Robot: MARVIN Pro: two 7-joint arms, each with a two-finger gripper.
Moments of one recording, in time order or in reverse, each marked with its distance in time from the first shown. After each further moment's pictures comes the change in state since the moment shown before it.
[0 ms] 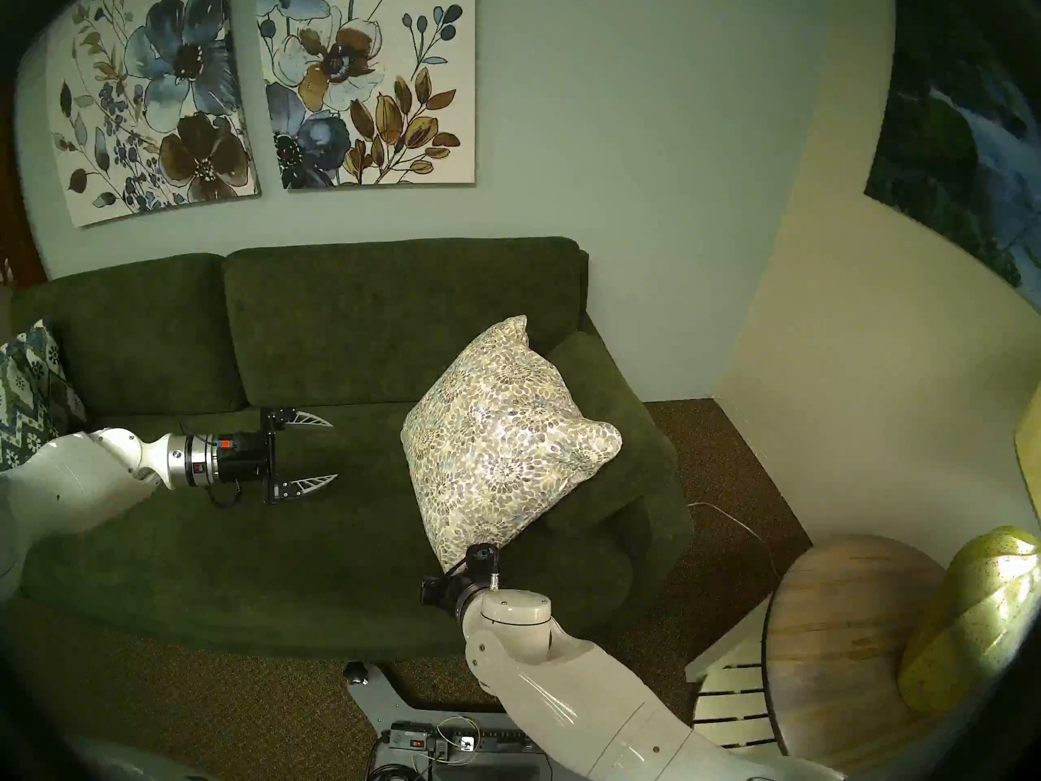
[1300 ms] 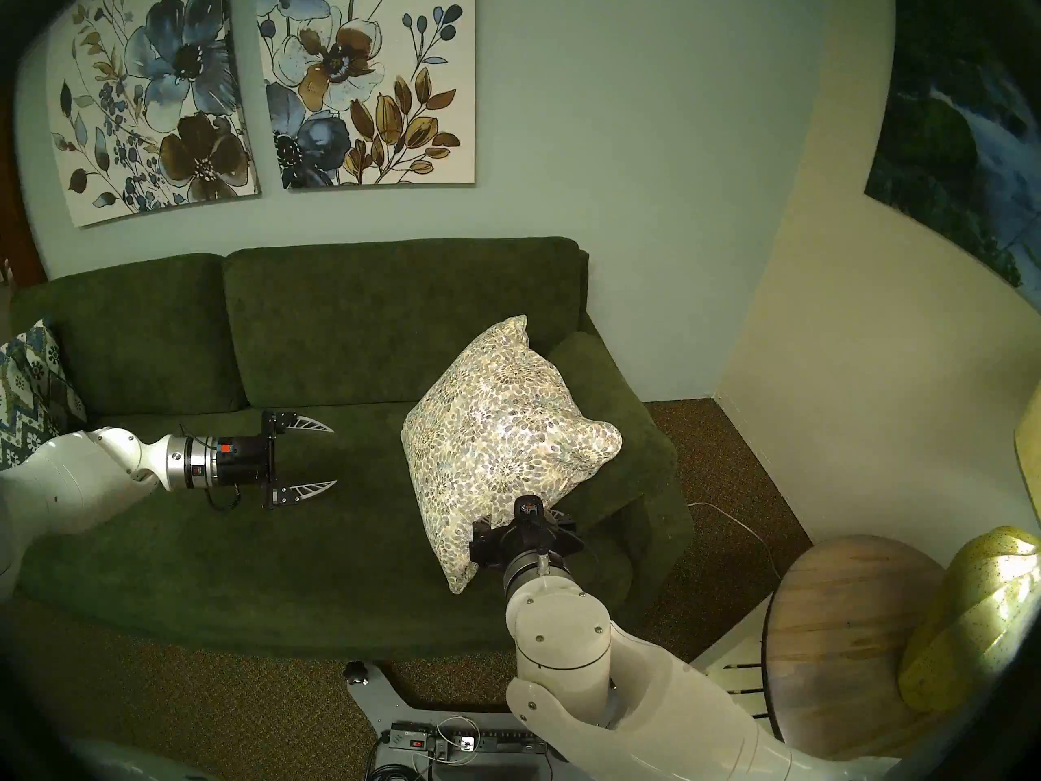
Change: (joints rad) left arm 0.000 0.012 0.000 -0.021 0.033 0.000 0.001; right arm -0.125 0.276 -0.001 -0.541 -0.235 0.048 -0.323
